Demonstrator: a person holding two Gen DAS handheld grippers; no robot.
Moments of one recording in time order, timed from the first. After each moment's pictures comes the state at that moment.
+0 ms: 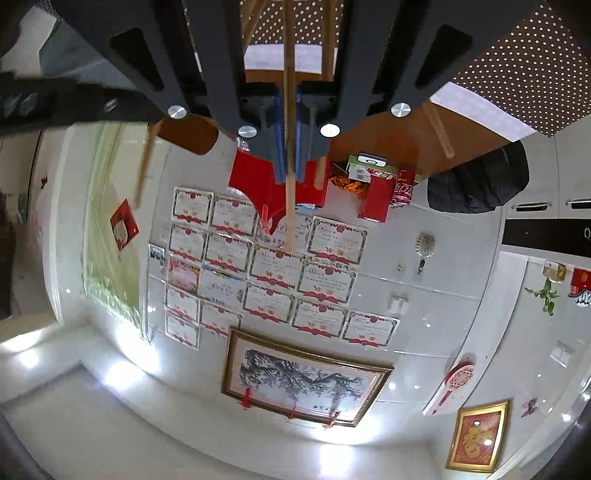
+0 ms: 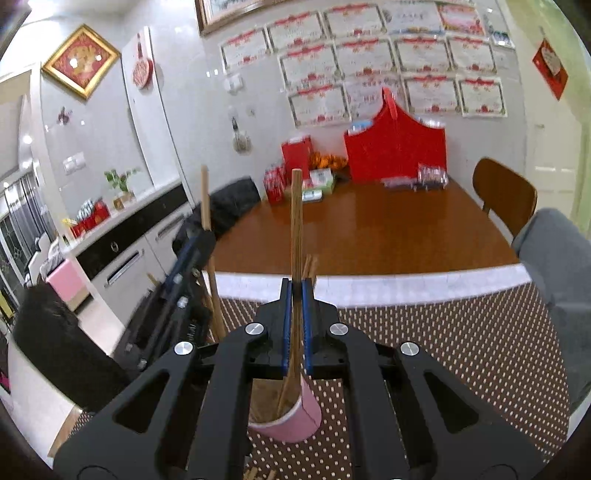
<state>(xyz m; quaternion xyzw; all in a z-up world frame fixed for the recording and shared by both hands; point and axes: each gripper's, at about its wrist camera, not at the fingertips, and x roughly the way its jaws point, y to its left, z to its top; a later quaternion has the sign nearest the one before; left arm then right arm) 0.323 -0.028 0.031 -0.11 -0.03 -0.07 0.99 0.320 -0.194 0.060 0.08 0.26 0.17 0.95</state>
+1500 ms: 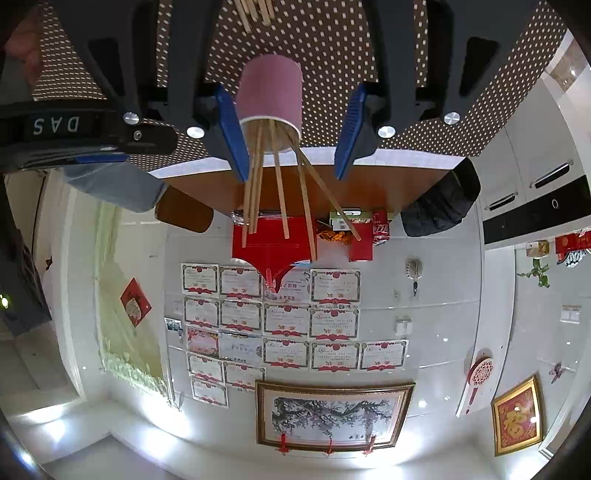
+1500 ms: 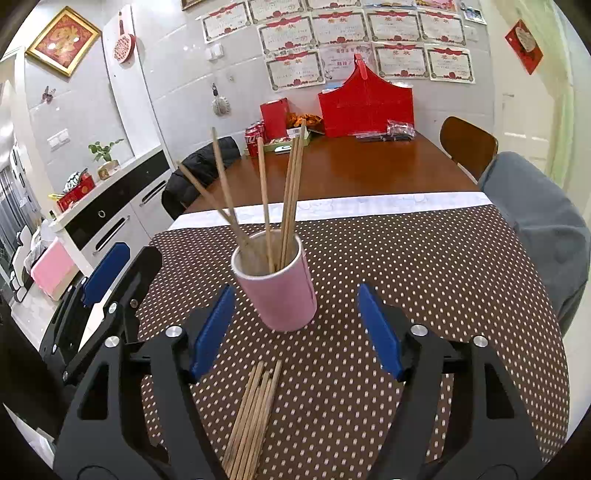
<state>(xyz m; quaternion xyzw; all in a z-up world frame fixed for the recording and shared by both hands) 0.166 -0.014 0.023 -0.01 0.09 -0.07 0.99 0.196 -0.198 0.030 0.08 0.31 0.12 0.94</state>
